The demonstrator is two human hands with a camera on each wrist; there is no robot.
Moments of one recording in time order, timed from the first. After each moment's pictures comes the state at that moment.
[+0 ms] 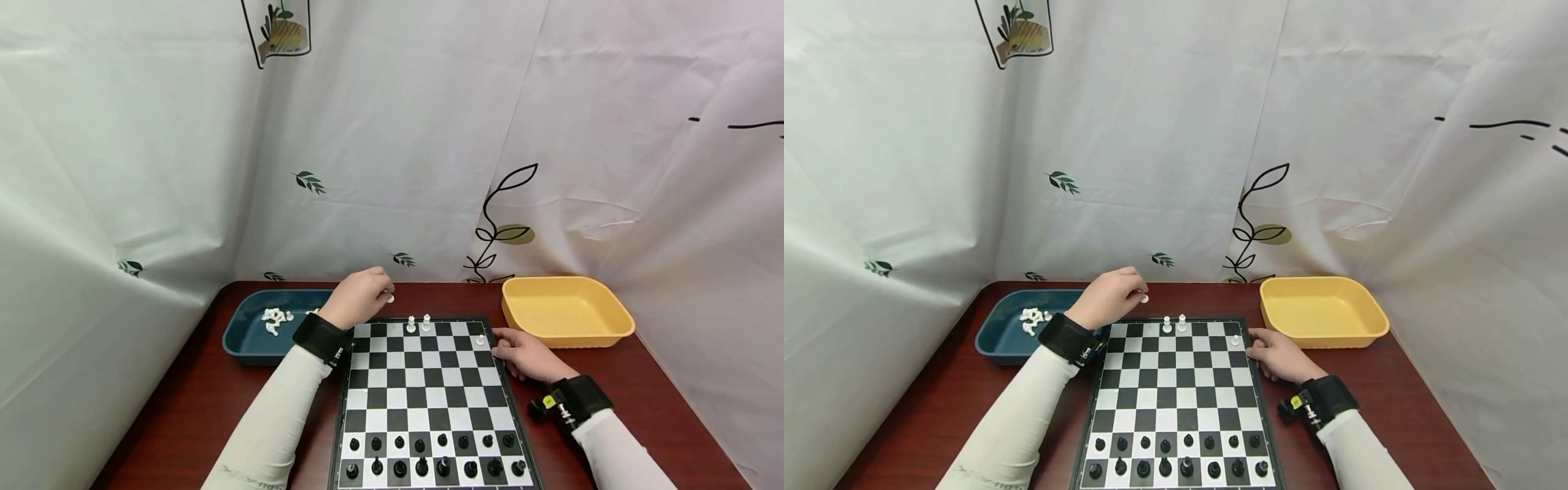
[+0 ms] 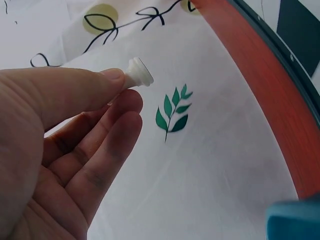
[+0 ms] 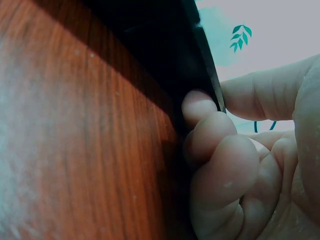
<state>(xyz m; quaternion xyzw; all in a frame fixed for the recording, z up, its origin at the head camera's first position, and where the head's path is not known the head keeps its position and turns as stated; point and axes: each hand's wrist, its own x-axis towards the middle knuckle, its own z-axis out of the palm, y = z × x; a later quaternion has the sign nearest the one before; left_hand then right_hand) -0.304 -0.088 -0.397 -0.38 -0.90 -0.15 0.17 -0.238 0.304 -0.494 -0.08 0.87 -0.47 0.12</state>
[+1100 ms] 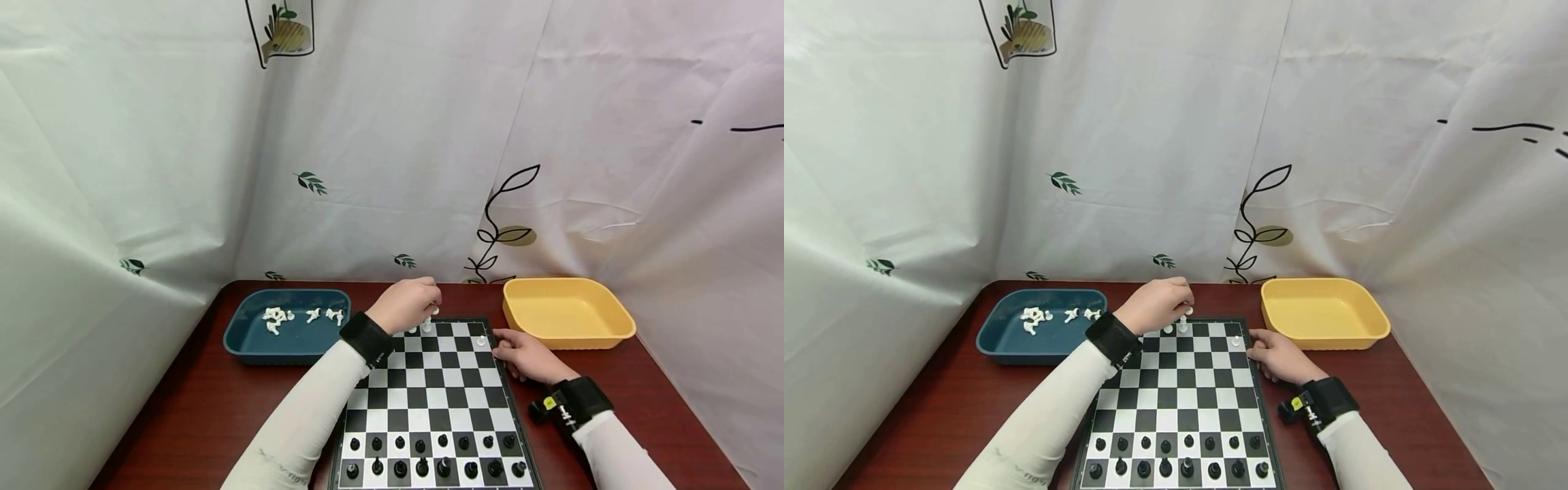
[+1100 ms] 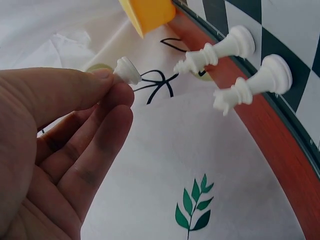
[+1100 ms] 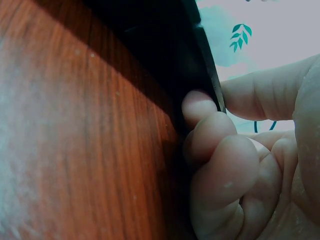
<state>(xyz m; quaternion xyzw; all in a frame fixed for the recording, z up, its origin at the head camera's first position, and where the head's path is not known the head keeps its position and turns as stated) -0.297 -0.012 -0.398 -0.45 -0.87 -0.13 0.13 -0.239 0.305 -0.496 -0.09 0.87 -0.48 0.12</state>
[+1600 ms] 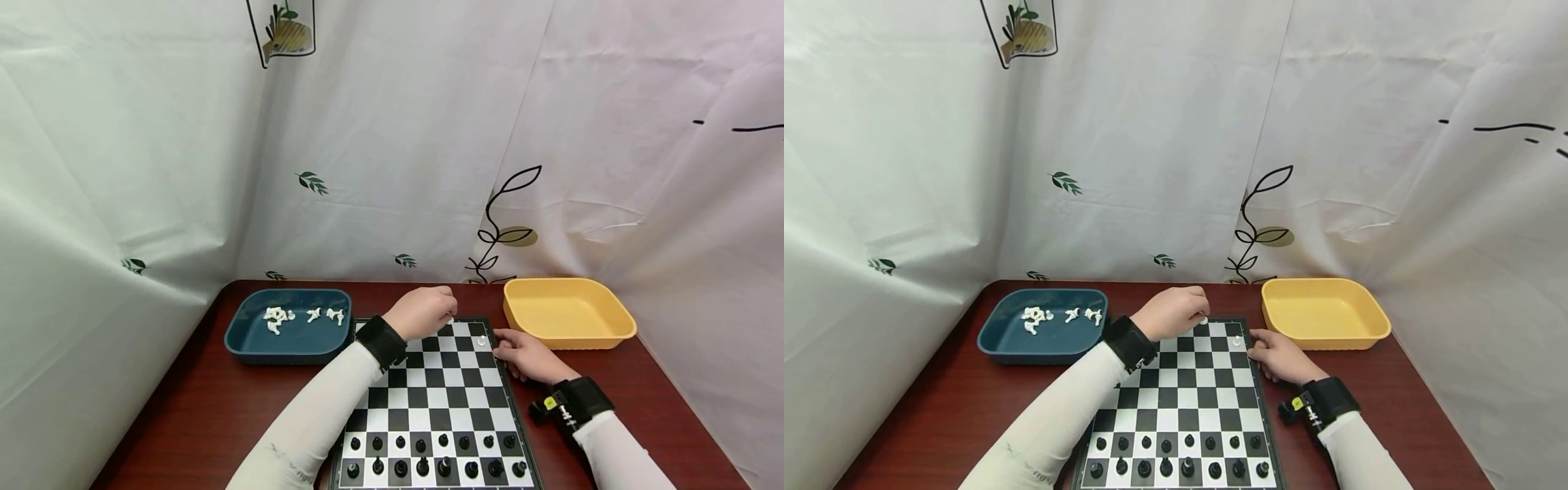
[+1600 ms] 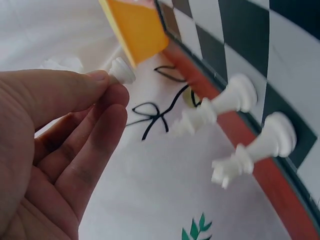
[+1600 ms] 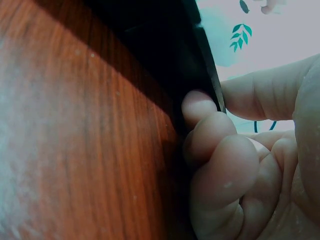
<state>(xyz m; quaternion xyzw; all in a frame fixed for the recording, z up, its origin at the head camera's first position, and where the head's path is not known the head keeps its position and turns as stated) -0.295 0.016 -0.409 -0.48 -0.86 -0.10 0.13 -0.240 0.306 -0.496 -0.08 0.87 -0.48 0.12</state>
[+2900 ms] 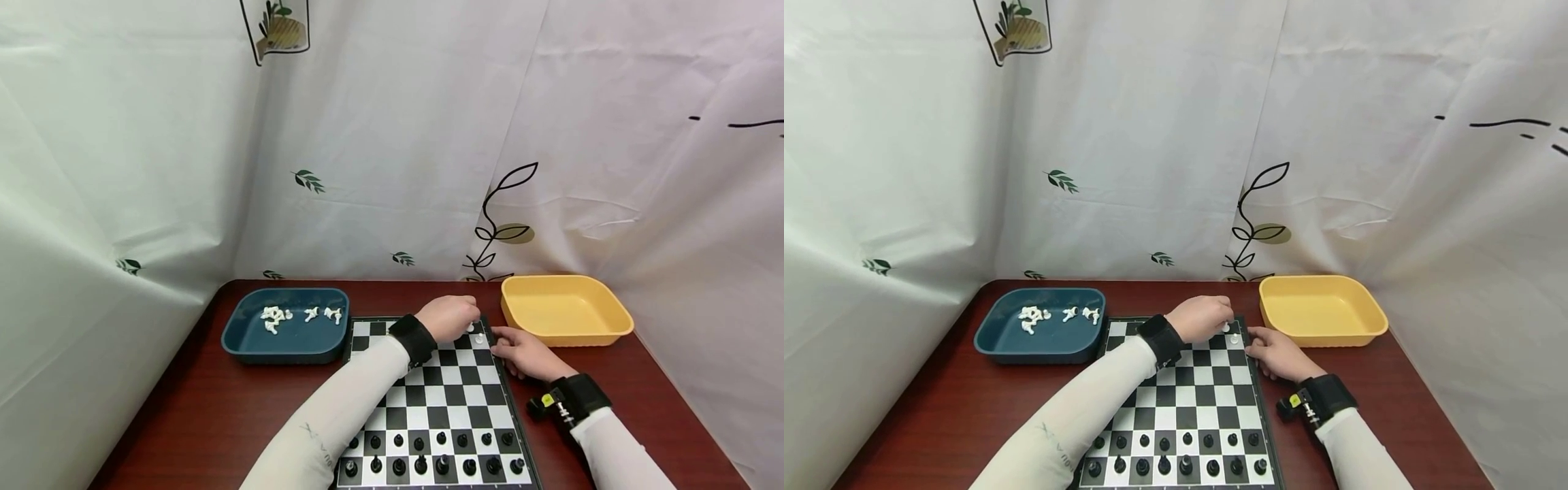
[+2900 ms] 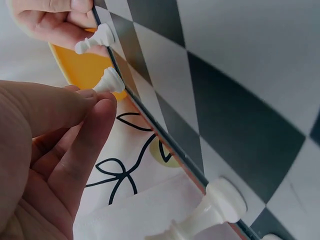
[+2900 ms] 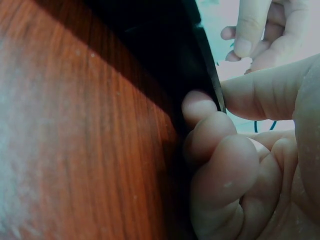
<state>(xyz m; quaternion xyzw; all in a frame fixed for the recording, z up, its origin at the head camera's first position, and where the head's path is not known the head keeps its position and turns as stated) -0.312 0.078 -0.442 -0.49 -0.87 -0.03 0.07 -0.243 0.308 -0.498 -0.09 0.87 -0.46 0.12</state>
